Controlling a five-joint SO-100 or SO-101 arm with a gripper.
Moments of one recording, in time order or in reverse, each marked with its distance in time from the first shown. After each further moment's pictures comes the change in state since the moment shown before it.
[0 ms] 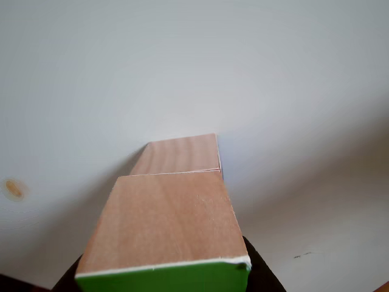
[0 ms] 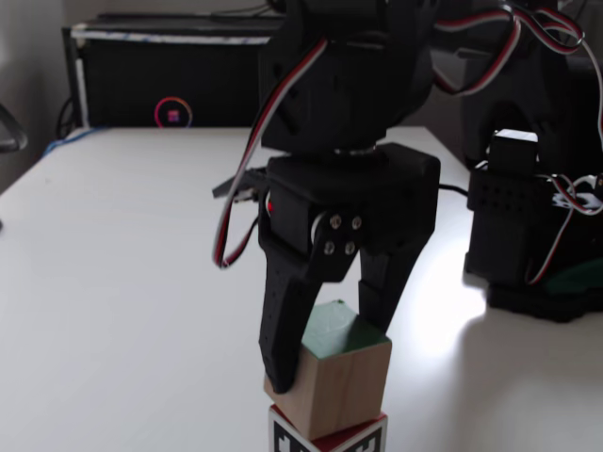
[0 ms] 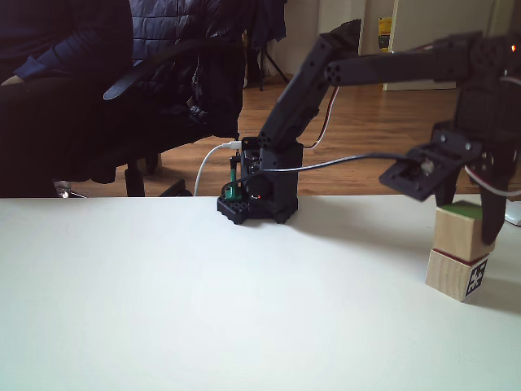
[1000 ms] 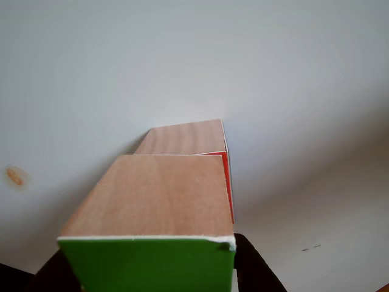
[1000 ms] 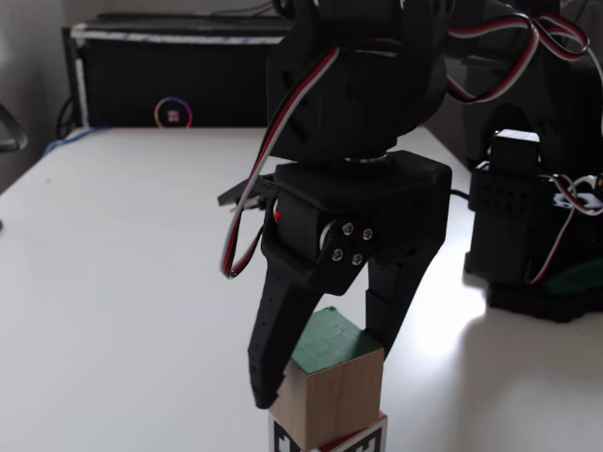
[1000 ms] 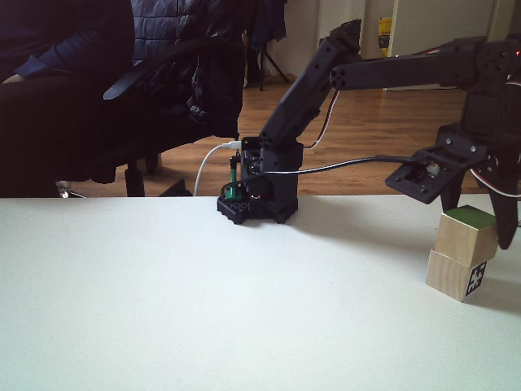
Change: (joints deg) arm -1.5 -1.7 -2.7 0.0 2.2
